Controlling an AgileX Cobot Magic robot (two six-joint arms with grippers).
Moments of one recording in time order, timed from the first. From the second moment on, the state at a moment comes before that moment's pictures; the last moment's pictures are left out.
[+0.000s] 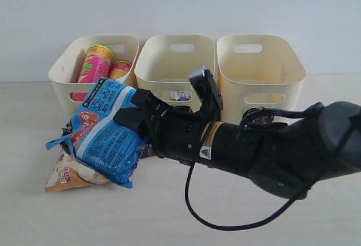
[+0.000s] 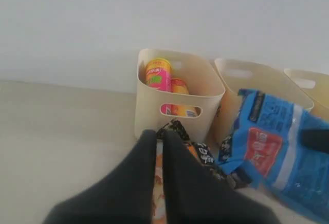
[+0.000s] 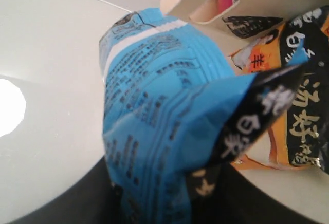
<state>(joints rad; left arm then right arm) -0.03 0.14 -0.25 -0.21 0.33 0.05 0.73 1.83 -0.82 -0.44 -0.82 1.44</state>
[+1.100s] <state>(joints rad) -0.03 0.28 -0.21 -0.26 0.26 0.05 0.16 1.39 -1.00 -0.85 -0.15 1.27</state>
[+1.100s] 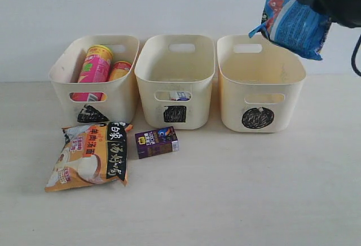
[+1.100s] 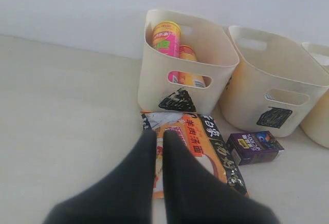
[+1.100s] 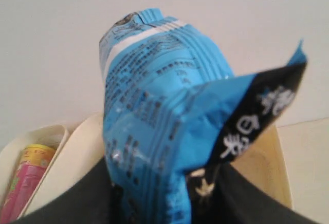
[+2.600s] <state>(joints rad) -0.03 0.28 -0.21 -0.26 0.26 0.05 0.15 1.74 -1.40 -0.84 0.28 1.15</state>
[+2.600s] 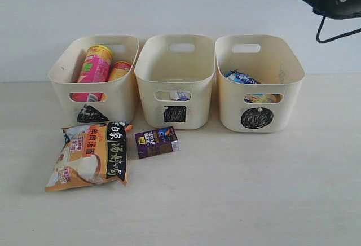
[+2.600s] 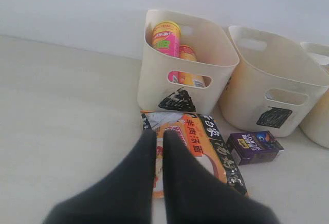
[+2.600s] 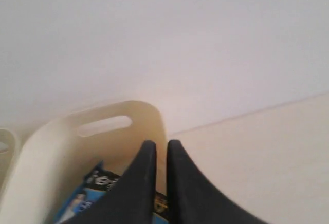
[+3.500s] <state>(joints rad) -0.03 0.28 -0.21 -0.26 0.25 0.05 0.15 1.07 -0.63 -0.30 0.08 0.50</state>
